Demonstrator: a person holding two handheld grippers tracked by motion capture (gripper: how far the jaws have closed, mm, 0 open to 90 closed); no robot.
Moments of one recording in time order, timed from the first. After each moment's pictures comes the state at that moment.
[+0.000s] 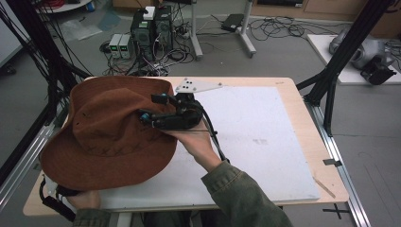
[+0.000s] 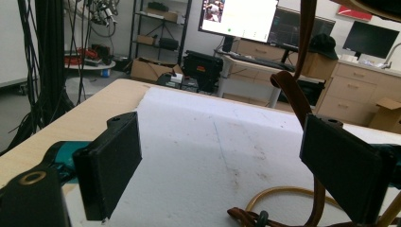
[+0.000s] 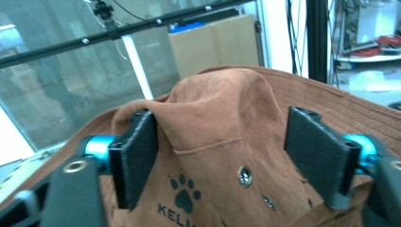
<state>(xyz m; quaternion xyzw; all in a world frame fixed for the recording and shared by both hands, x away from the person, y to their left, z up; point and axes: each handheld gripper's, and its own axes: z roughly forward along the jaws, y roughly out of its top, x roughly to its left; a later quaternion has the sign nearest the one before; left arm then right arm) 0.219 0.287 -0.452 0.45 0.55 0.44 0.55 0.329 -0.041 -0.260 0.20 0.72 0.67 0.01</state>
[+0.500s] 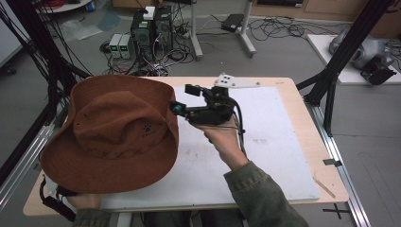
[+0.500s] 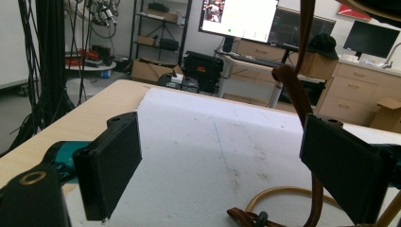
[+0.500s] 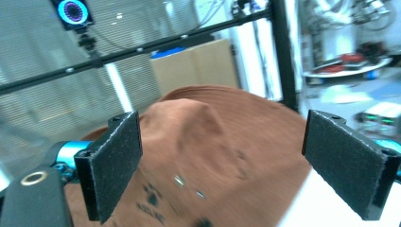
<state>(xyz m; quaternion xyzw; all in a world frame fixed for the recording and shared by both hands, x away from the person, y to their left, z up) 0.218 0.286 -0.452 0.45 0.55 0.44 0.55 0.332 -0.115 -0.251 0.25 0.68 0.69 0.04</state>
